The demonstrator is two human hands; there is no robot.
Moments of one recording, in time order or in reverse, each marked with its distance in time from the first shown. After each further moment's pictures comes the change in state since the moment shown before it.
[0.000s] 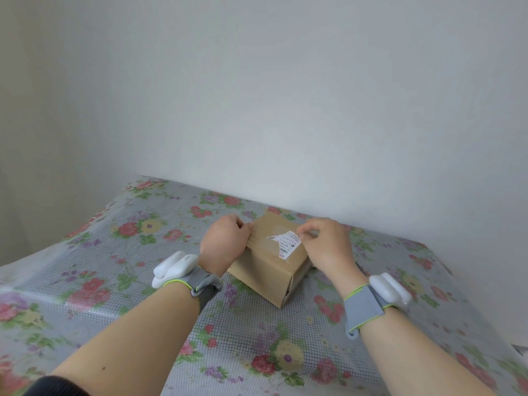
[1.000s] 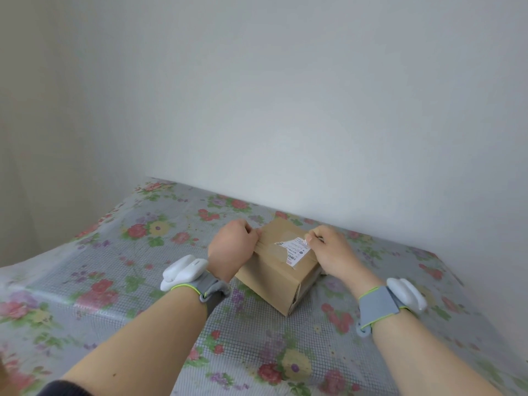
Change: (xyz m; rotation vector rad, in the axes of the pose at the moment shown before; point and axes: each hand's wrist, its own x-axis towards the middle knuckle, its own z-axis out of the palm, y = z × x) left_hand -0.003 0.003 -0.003 0.027 -0.028 -0.007; right_hand 0.012 0.005 0.003 0.068 -0.260 0.014
